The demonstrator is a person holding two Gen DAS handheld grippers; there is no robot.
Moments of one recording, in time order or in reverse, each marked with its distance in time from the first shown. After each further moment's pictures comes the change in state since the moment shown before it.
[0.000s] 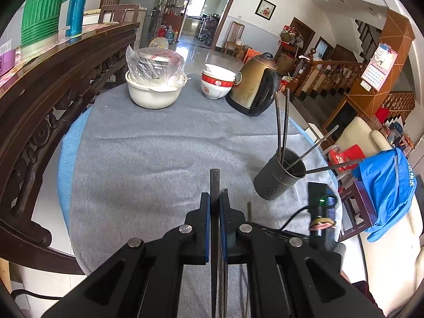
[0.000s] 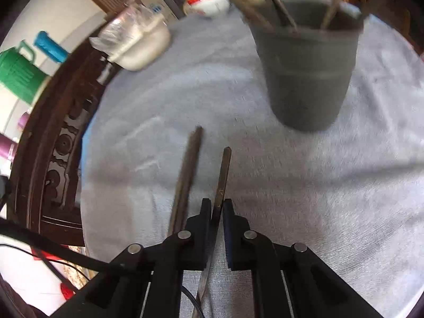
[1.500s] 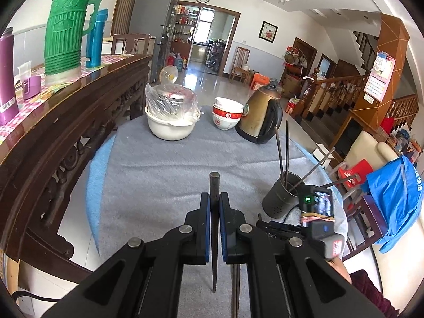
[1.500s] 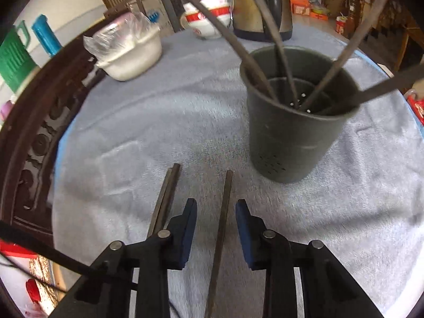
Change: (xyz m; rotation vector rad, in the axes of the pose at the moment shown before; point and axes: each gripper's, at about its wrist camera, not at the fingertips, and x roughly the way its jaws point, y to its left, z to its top) left arm -0.058 0.002 0.000 0.025 -0.157 0.069; right arm 0.010 0.004 0.028 -0.087 -0.055 -0.191
